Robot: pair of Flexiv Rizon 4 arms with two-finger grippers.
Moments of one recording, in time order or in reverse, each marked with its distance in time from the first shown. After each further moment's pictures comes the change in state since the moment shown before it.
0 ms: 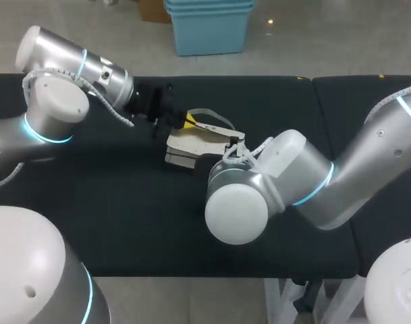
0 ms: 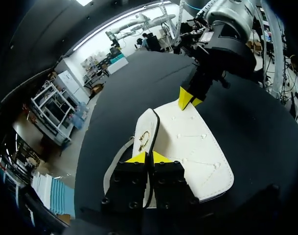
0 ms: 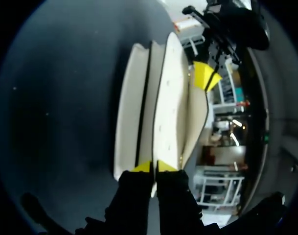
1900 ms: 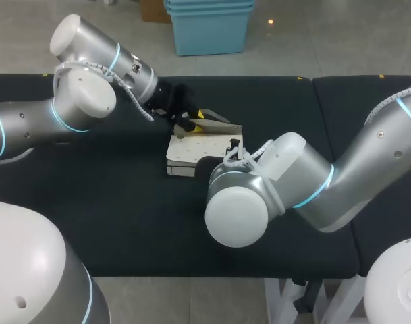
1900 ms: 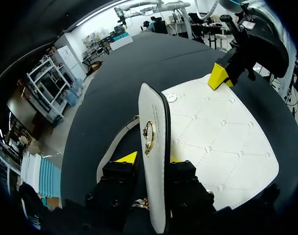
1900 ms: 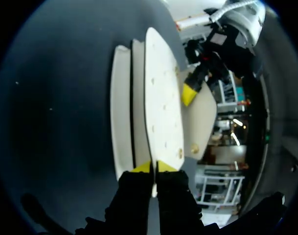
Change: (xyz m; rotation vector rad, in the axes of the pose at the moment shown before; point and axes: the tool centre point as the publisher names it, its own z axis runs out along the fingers) left arm -0.021 0.036 0.048 -0.160 0.052 -0.096; right arm 0.006 -0.004 -0.001 0.008 0.004 -0.002
